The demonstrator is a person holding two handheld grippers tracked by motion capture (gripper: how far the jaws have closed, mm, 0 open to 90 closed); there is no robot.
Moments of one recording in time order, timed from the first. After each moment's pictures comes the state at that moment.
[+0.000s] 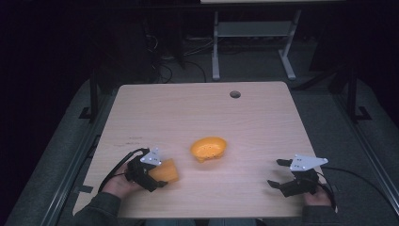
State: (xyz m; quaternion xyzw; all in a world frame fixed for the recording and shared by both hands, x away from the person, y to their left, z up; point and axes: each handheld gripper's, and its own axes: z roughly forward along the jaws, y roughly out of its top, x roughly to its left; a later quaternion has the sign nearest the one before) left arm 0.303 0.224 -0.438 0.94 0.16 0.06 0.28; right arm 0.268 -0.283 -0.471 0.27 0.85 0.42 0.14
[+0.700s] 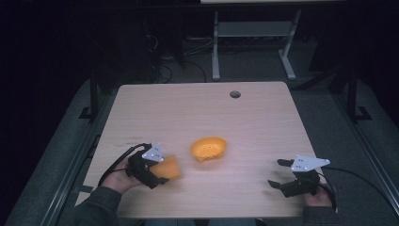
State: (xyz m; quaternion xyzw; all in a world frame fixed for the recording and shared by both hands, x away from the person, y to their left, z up) left arm 0.306 0.214 -0.411 0.95 0.14 0.07 0.27; right arm 0.265 -0.284 -0.470 0.27 0.85 0.43 0.14
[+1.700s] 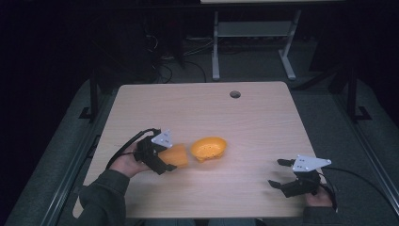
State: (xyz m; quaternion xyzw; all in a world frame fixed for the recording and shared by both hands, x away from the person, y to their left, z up) left arm 0.337 0.186 -0.384 0.95 0.11 0.07 0.27; right arm 0.265 -0.286 -0.469 0.26 0.85 0.44 0.14
